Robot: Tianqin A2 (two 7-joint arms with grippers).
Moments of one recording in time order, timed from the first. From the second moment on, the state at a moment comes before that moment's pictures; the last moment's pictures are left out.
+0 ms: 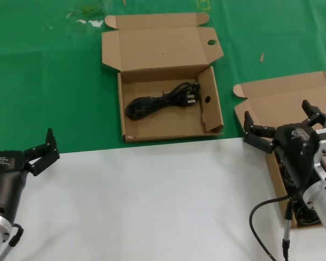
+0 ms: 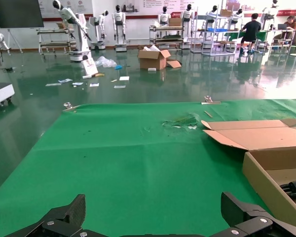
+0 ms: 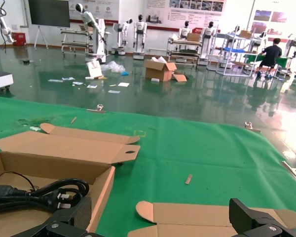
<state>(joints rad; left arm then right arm) 0.00 -0.30 1.60 -1.60 -1.80 0.00 0.00 0.02 0.30 -1.62 1.59 1.78 -0.02 -0.02</state>
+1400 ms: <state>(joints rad) 0.00 -0.30 1.60 -1.60 -1.80 0.00 0.00 0.02 0.30 -1.62 1.59 1.78 -0.02 -0.02</state>
